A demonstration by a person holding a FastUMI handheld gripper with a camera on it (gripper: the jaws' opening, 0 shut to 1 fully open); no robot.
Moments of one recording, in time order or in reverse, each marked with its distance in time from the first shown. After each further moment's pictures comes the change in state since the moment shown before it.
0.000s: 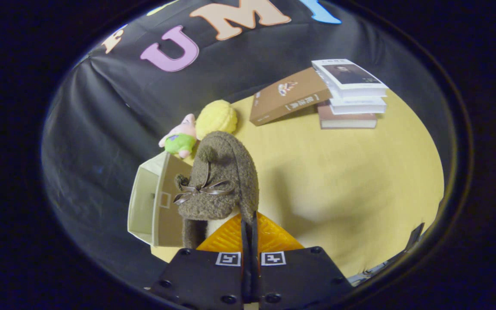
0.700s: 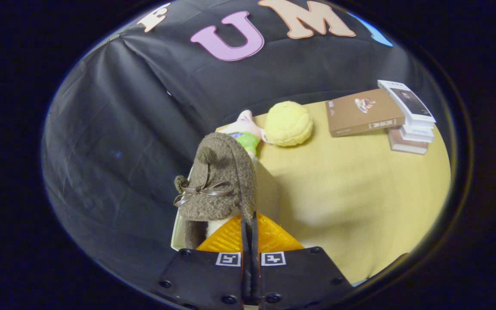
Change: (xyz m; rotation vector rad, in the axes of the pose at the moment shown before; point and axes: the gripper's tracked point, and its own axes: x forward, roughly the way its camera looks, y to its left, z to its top) arm 0.038 0.195 0.000 -0.103 0.017 0.125
